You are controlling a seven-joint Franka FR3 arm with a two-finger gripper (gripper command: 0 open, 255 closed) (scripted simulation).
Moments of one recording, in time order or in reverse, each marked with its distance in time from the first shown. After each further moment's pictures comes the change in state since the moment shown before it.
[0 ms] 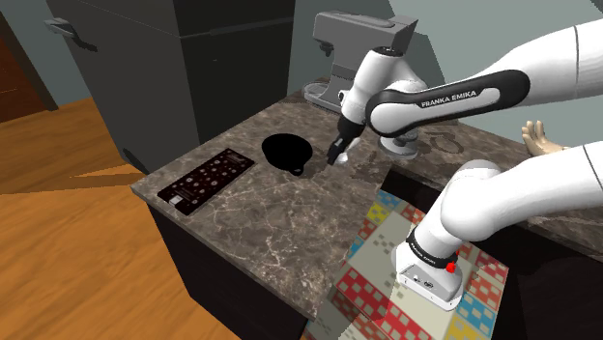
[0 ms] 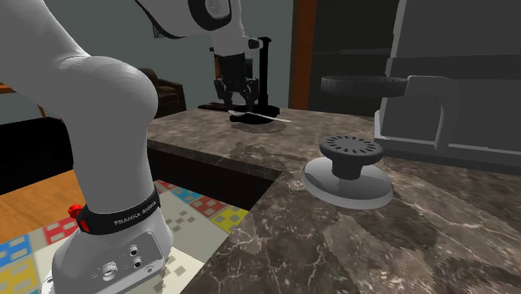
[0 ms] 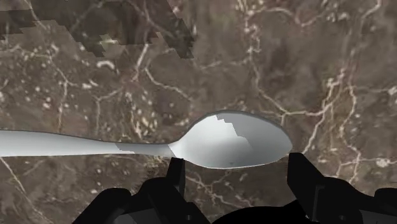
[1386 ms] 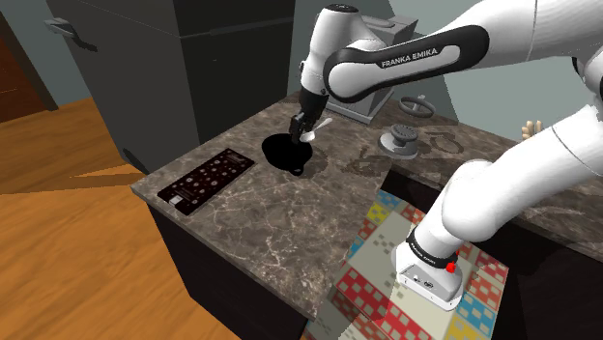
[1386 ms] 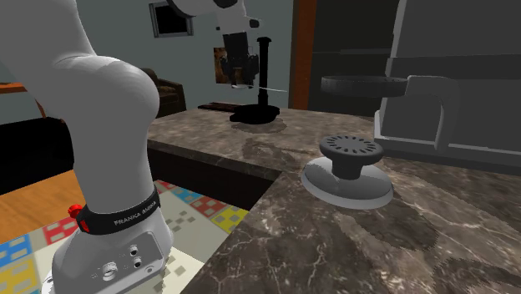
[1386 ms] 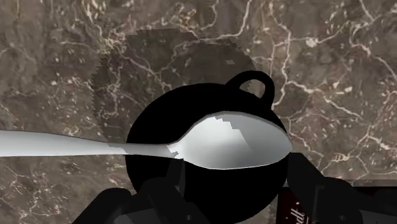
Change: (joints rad) arm 0.031 0.285 0.110 0.396 0.013 -0.114 0.133
